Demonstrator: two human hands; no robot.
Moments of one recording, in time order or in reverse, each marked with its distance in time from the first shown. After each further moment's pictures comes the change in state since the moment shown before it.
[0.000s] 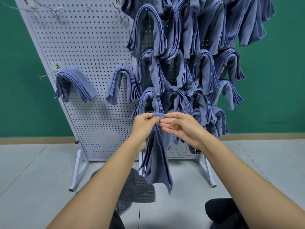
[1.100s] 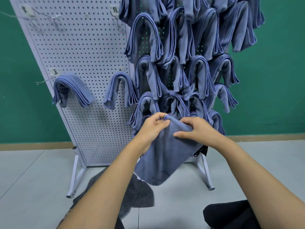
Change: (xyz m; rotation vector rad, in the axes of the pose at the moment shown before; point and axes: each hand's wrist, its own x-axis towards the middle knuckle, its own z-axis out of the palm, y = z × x) left_hand 0.003 0.000 0.013 -0.080 -0.361 0.108; right_hand -0.012 -0.019 -0.047 -1.175 0.007 -0.352
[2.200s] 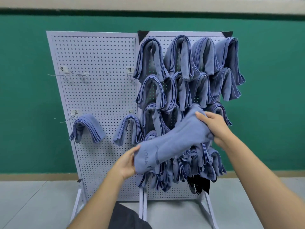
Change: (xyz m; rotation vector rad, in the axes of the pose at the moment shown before) left_hand -0.002 0.034 -0.087 -0.556 0.122 -0.431; right_hand 0.045 -0.066 -0.113 0.692 0.453 0.221
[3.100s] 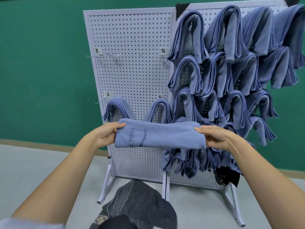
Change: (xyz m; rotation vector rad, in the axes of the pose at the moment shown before) left_hand -0.072 0.105 -0.121 0.329 0.243 0.153; right_hand -0.001 0.060 0.085 0.164 -0.480 0.586
